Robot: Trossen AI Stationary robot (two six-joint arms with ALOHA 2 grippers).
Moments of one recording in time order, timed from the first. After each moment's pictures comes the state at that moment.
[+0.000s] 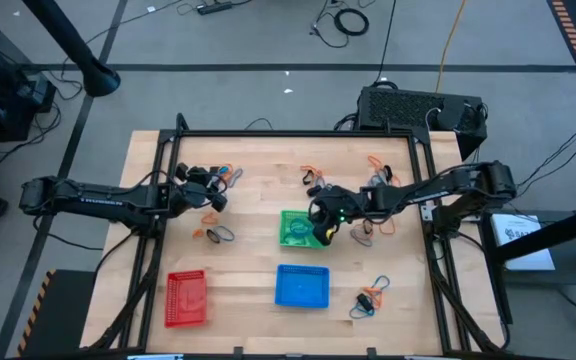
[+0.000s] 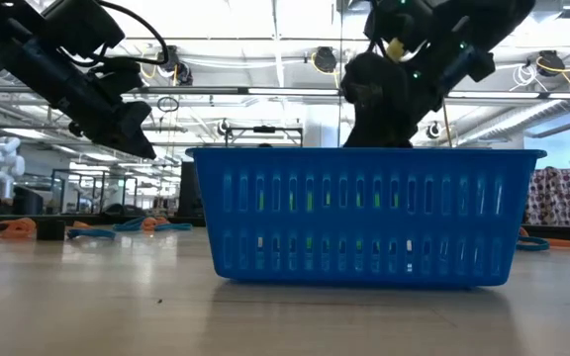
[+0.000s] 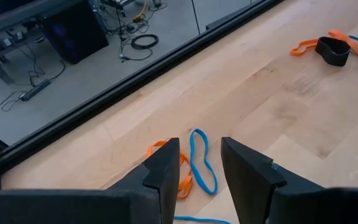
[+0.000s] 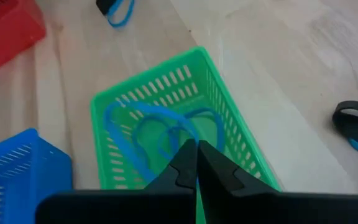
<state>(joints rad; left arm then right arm) 0.09 0.84 0.34 -0.18 -0.74 -0.35 -0.01 1.54 0.80 0.00 0.05 0.50</state>
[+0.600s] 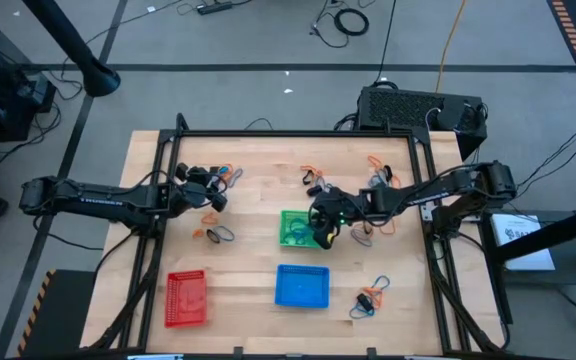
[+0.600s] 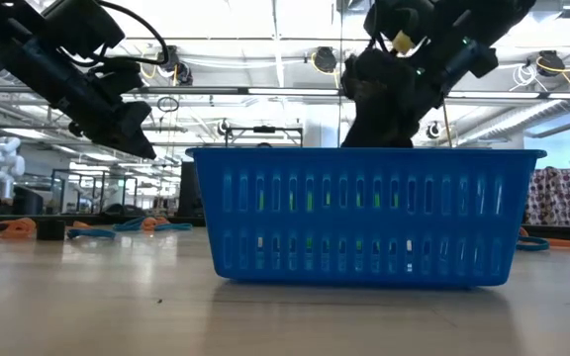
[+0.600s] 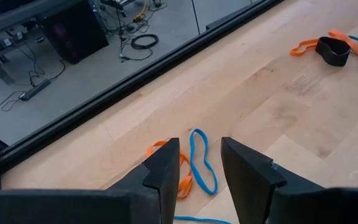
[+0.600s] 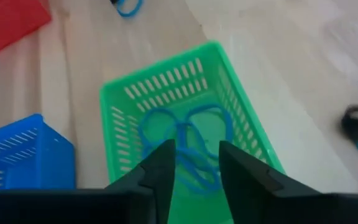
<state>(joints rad) 0.09 0.84 0.34 -0.18 -0.74 -0.35 0.01 1.54 0.82 -0.03 0.06 0.45</state>
